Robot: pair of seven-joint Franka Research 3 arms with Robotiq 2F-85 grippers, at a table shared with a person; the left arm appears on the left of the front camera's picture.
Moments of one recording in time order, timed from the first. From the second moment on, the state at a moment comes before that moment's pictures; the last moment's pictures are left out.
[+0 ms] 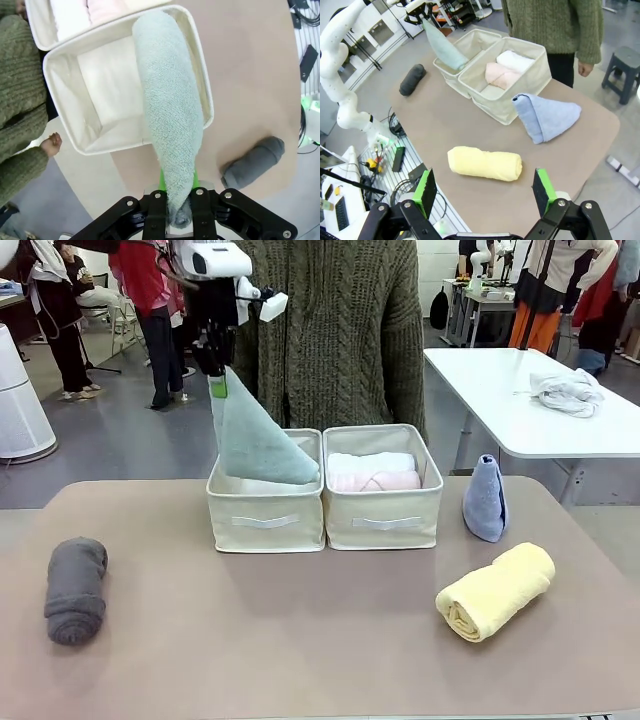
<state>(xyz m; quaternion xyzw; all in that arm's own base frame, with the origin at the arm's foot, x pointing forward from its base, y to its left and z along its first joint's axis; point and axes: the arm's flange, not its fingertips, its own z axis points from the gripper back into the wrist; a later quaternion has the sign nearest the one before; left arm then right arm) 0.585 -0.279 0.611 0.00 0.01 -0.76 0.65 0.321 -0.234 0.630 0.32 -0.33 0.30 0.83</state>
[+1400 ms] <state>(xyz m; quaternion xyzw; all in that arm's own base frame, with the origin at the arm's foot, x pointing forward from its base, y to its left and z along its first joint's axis) 0.587 -0.310 0.457 0.00 0.12 -0.75 0.65 0.321 -0.234 0.630 0.32 -0.33 0.30 0.83</state>
